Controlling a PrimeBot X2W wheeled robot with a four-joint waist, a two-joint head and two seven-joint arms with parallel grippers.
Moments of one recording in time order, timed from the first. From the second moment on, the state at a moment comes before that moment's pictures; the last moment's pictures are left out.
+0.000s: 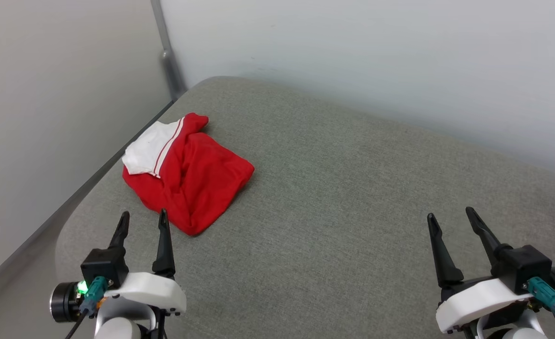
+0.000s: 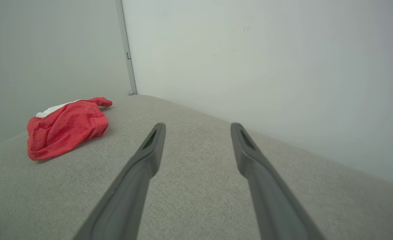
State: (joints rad) left arm -0.12 0.08 -0.02 0.28 -0.16 0.01 -0.26; right arm -0.01 -0.05 0.02 0.03 0.04 0.13 -0.10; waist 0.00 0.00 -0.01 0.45
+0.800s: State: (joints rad) left arm -0.74 0.39 0.02 0.46 -0.30 -0.10 0.46; right arm -0.19 -0.05 0.02 -0.14 -0.05 0.13 -0.03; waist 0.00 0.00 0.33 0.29
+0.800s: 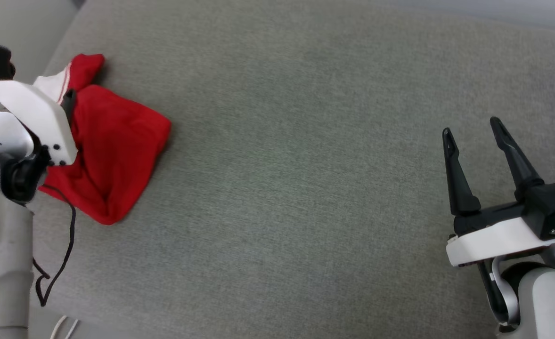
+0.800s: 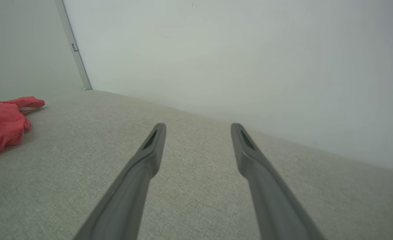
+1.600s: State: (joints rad) left arm -0.76 0.44 0.07 0.77 -0.38 -0.05 0.52; right arm -0.24 -0.05 0.01 -0.09 -0.03 0.13 -0.06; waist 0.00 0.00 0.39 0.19
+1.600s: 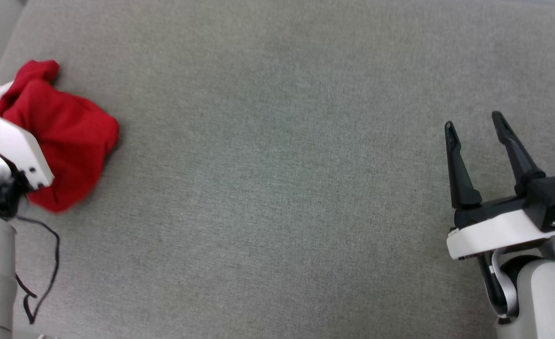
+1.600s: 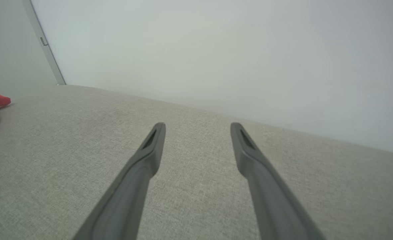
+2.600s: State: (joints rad) left arm -0.61 0.09 -0.26 0.42 -0.31 -0.09 -0.03; right arm -0.03 -0.05 -0.03 -0.05 0.05 0.13 -0.04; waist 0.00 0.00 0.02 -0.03
